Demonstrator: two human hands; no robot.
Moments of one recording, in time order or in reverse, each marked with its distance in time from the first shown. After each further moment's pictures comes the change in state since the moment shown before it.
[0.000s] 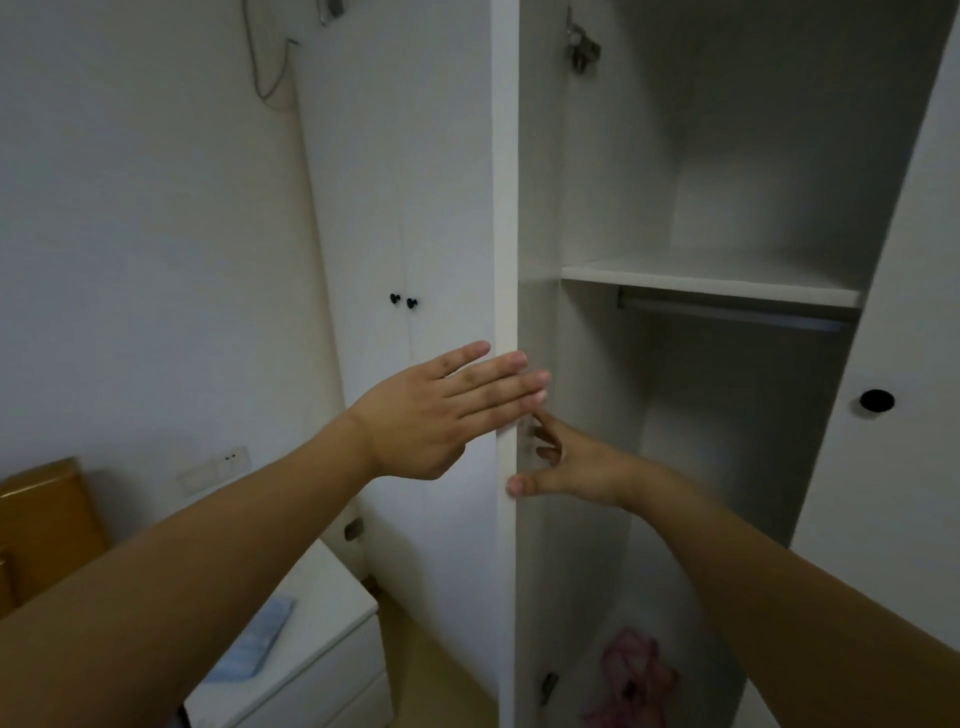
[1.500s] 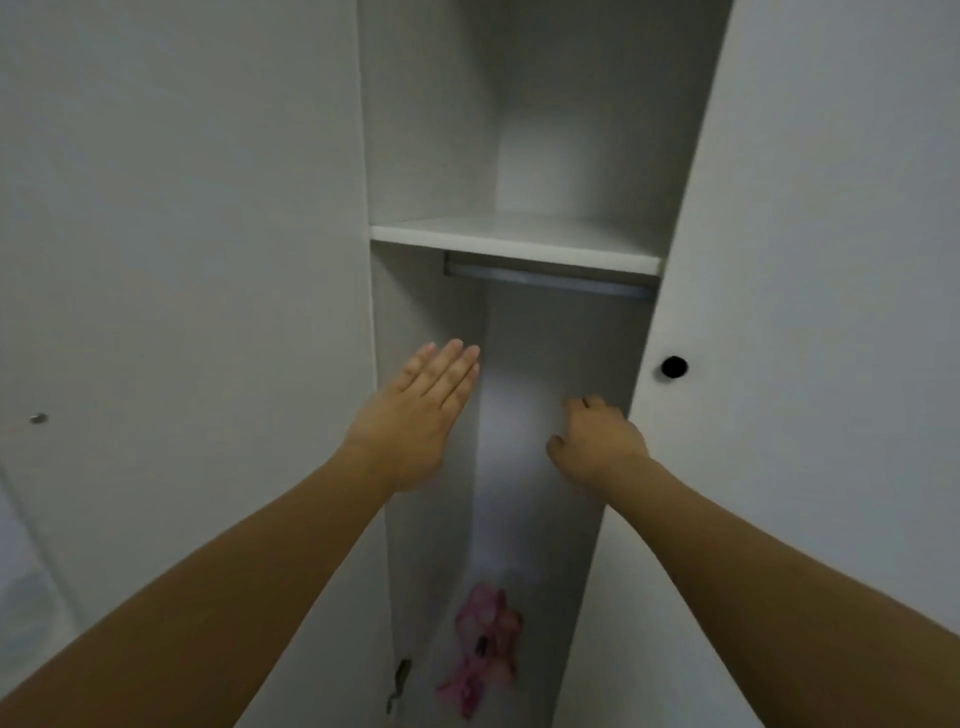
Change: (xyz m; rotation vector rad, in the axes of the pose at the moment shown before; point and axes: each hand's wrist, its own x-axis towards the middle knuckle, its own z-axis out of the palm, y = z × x) left_hand 0.171 0.084 0.102 -0.265 -0.253 -0.301; right_hand -0.056 0.099 -0.119 -0.859 0.541 0.625
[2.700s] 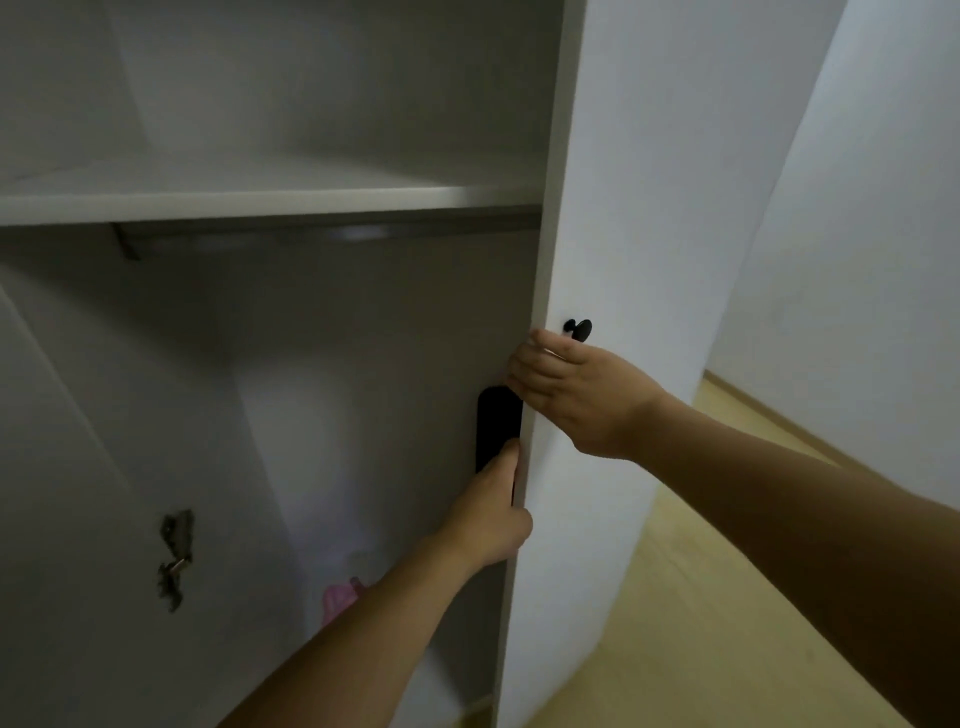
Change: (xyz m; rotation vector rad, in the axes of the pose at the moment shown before) left_hand 0.055 0.166 0.072 -1.690 -0.561 0.423; right_hand -0.066 0.038 -0.021 -1.263 0.004 -0.142
